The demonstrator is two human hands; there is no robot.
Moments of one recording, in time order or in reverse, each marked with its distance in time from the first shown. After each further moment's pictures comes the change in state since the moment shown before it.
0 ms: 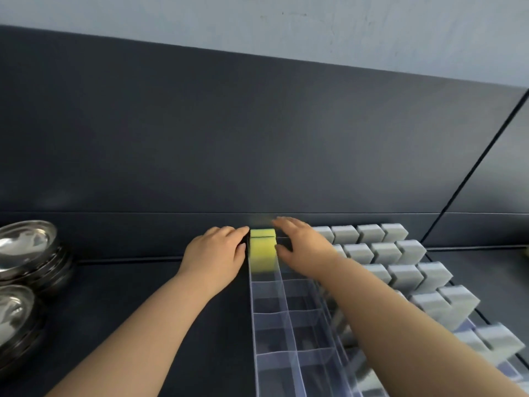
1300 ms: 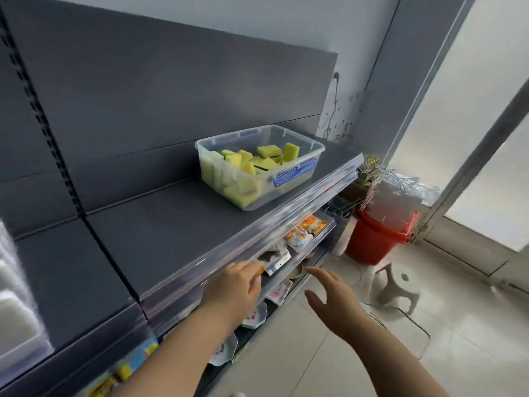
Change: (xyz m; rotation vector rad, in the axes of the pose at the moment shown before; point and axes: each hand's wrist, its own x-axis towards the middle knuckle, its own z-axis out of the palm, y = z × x) left_hand -0.083 0.681 0.181 -0.563 -0.390 0.600; right_hand -0.597 0.425 -0.167 0.060 0.277 0.923
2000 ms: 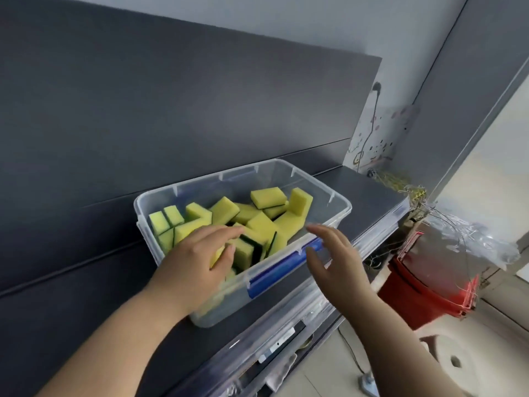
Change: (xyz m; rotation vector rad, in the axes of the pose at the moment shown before) left_hand 0.306 -0.023 -0.040 -0.046 0.316 0.147; right_hand 0.352 0.045 -0.094 0.197 0.273 -0.350
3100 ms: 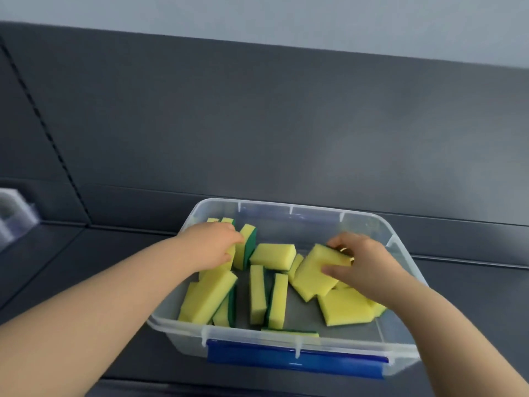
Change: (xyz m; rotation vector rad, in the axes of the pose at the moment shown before) left_hand 0.091 -0.051 0.029 0.793 -0.558 -0.777; right_hand 0.225 0.081 0.041 0.073 -0.674 -0.381
